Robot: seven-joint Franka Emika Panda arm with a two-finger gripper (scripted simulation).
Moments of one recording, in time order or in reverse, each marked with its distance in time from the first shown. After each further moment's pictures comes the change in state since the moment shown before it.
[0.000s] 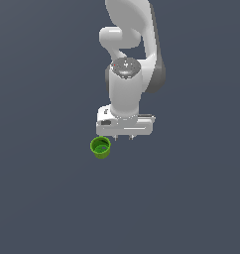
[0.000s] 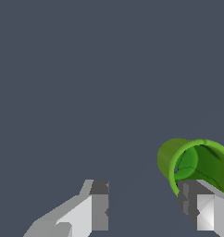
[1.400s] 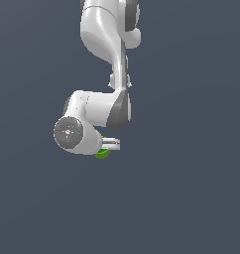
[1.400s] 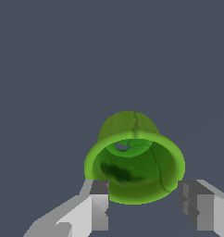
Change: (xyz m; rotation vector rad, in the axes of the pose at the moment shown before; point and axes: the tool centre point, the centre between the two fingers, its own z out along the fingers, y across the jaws) arm -0.003 0.112 0.059 0.048 -0.452 0.079
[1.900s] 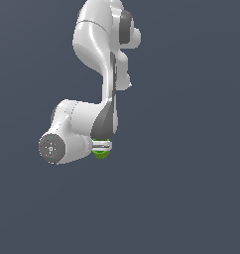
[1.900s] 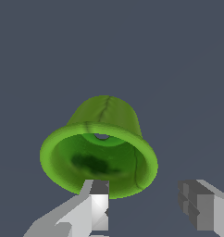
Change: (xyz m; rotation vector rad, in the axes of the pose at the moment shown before) arm -0.006 0.034 0.017 0.036 -0.147 0.016
